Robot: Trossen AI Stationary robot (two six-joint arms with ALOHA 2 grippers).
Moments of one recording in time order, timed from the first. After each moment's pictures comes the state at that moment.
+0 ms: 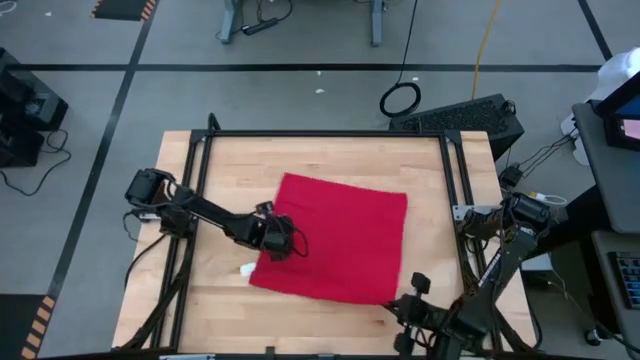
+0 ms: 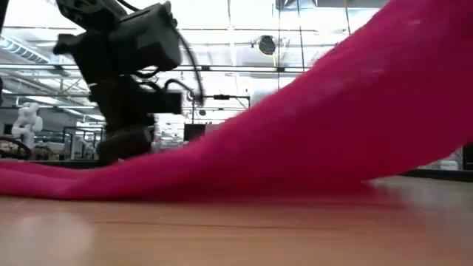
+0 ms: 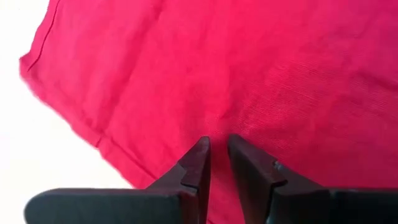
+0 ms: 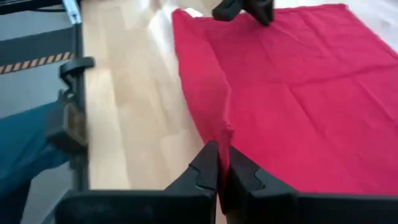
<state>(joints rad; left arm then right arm) -0.23 1.73 0.82 -0.50 -0.47 -0.45 1.01 1.75 1.24 -0.75 0.91 1.29</state>
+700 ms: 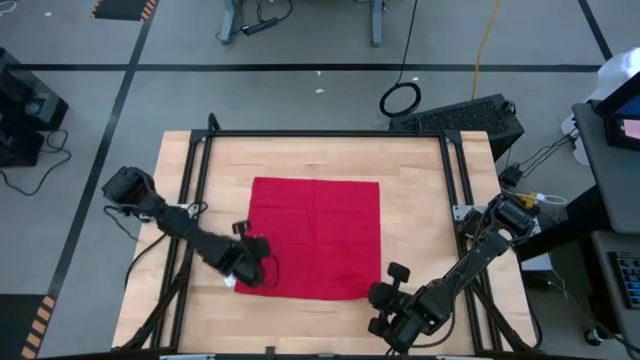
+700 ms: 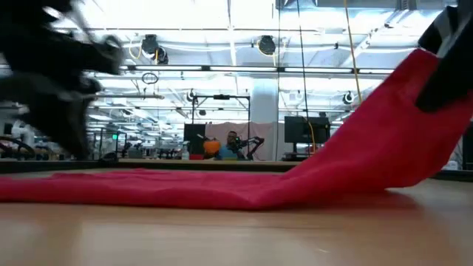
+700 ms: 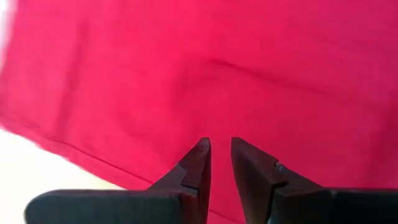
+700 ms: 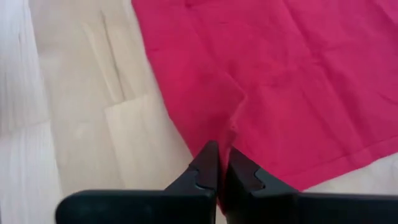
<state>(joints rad) -0.57 1.55 0.81 -0.73 -0.43 -0.75 0.81 1.85 1.24 -0.72 0.62 1.13</state>
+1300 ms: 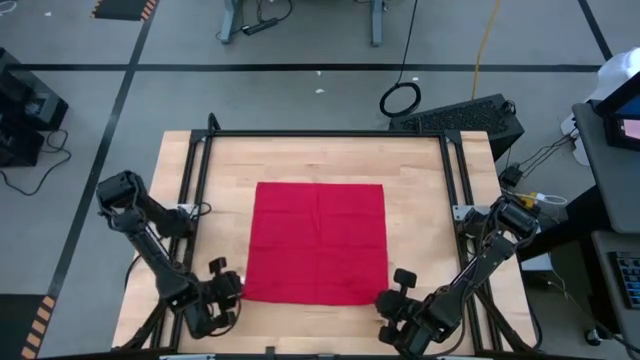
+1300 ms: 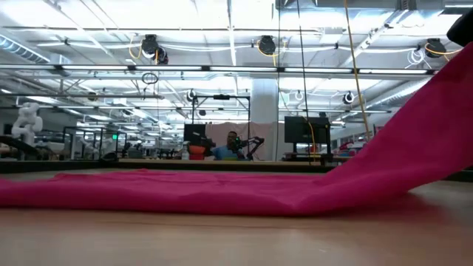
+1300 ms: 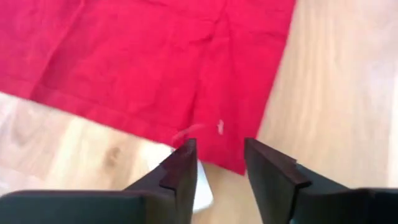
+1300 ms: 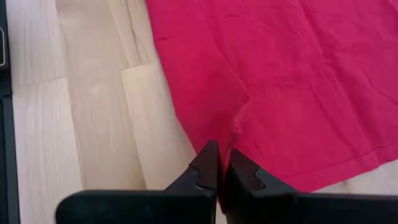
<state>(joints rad) -1.03 1.55 0.81 -0.62 -0.51 -1.27 0.88 1.85 1.24 -0.76 0.60 1.14</state>
